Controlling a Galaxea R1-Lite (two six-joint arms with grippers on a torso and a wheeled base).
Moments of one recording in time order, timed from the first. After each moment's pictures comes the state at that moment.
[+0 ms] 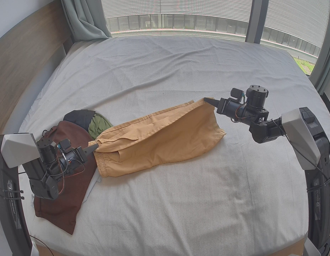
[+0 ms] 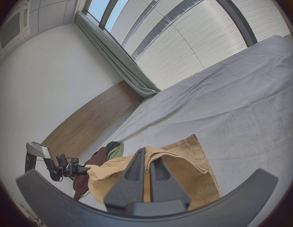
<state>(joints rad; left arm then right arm) 0.08 2.38 -0.71 -1.55 -0.67 -0.55 0.20 2.52 -1.76 -0.77 0.63 0.42</state>
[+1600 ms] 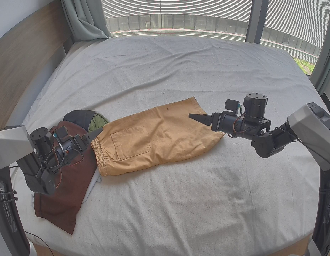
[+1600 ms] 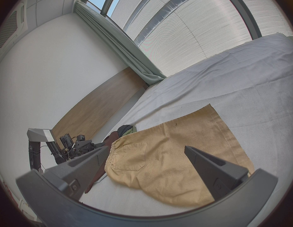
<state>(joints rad) 0.04 2.25 -0.70 -1.55 -0.62 -0.58 0.31 2.30 -1.33 -0.85 0.59 0.35</state>
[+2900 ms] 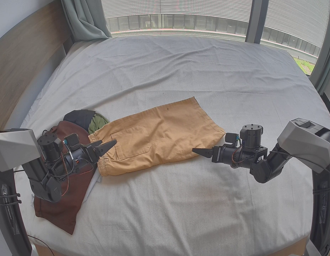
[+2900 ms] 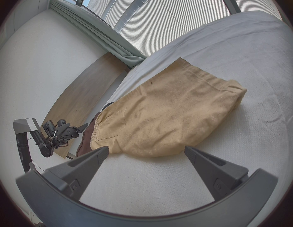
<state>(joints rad) -0.05 2.25 -0.63 -1.55 -0.62 -0.41 0.31 2.38 -1.06 -0.97 0.51 0.37</state>
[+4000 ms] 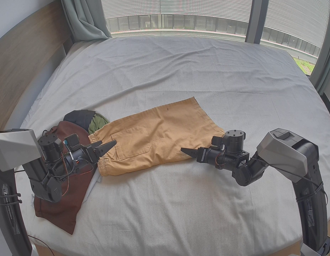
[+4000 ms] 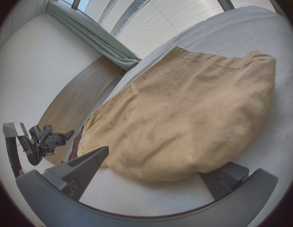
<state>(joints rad) -0.05 2.26 -0.63 -1.55 -0.62 -0.41 0.36 2.59 -1.30 -0.98 0.41 0.45</state>
